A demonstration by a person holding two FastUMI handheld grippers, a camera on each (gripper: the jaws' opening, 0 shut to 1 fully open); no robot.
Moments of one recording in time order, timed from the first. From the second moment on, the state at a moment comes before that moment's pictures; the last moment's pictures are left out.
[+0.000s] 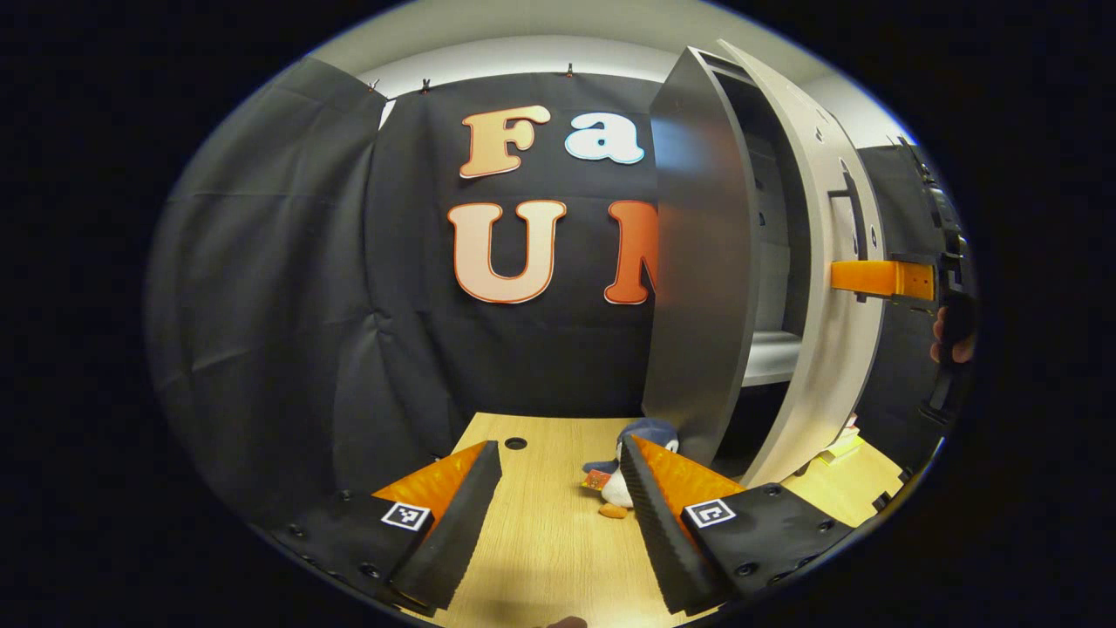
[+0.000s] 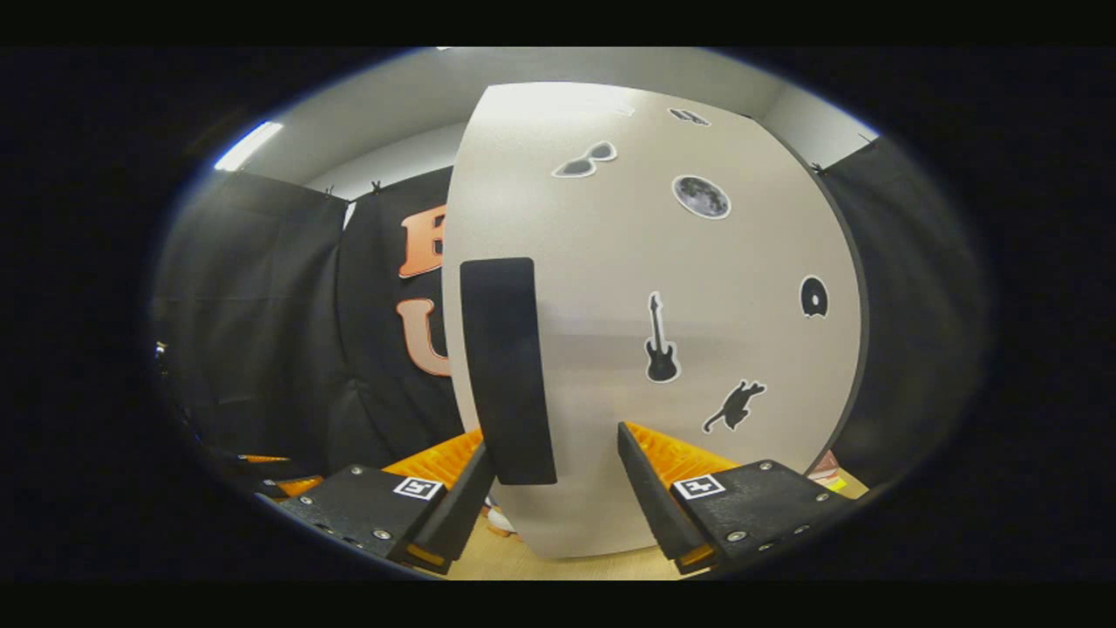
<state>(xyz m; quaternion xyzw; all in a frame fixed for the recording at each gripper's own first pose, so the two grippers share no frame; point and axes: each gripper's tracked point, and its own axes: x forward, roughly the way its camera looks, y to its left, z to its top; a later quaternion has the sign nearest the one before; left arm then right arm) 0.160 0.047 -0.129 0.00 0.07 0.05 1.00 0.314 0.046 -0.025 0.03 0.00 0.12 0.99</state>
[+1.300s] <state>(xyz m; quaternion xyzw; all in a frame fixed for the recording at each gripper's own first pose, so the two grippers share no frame) 0.133 0.007 -0.079 -0.02 0.05 0.03 1.00 0.270 0.039 -0.026 0.04 0.01 0.10 0.99</state>
